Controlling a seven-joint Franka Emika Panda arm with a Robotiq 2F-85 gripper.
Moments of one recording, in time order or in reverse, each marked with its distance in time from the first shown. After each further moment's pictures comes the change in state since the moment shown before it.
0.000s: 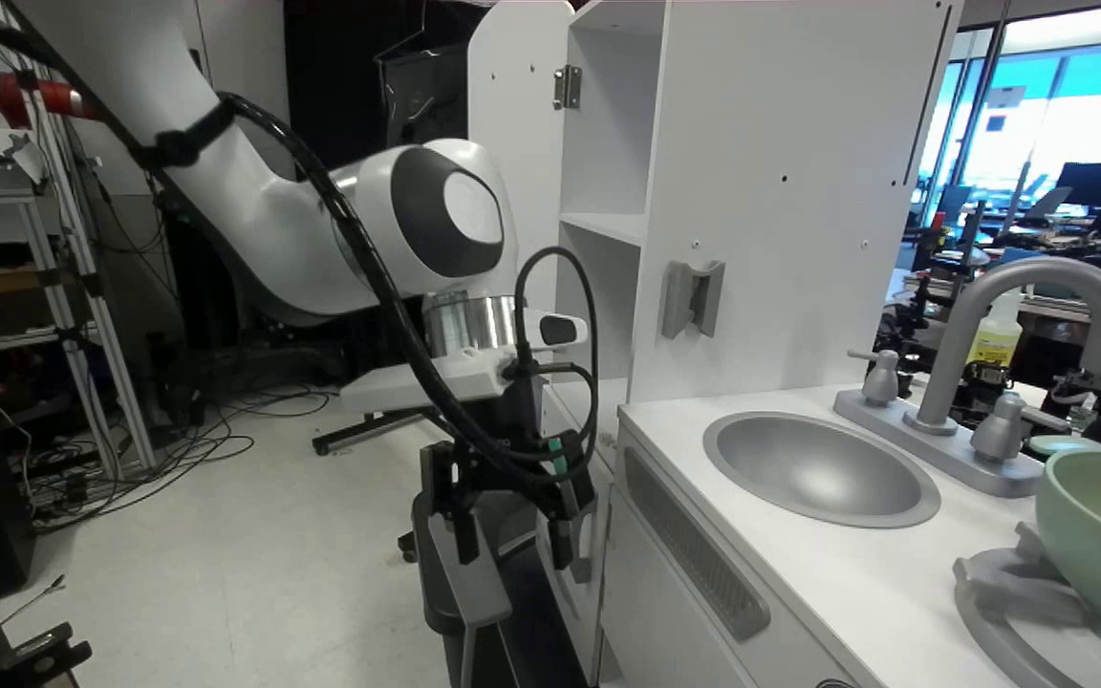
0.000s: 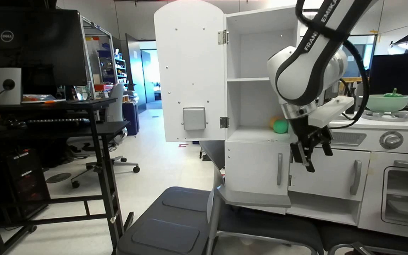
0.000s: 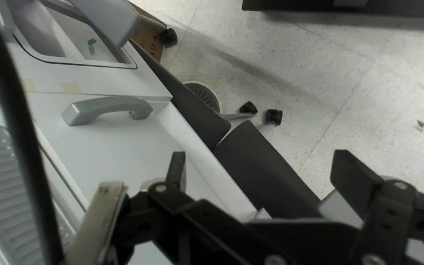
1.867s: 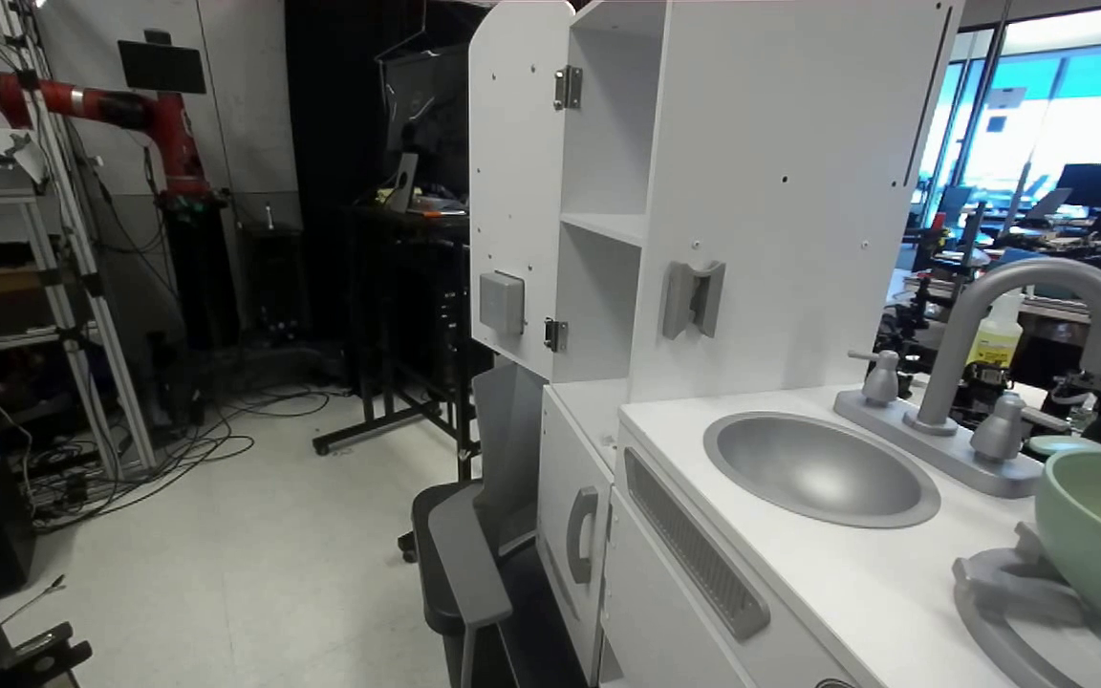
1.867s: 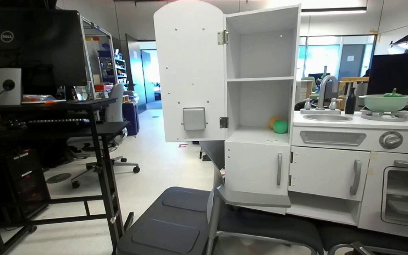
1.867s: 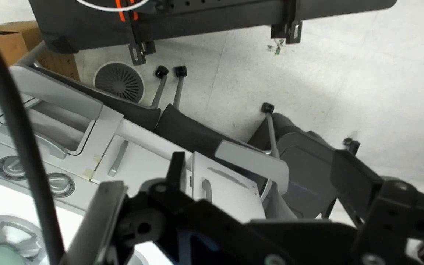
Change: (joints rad) arm -0.077 -1.479 0.126 -0.893 0.293 -0.191 0.044
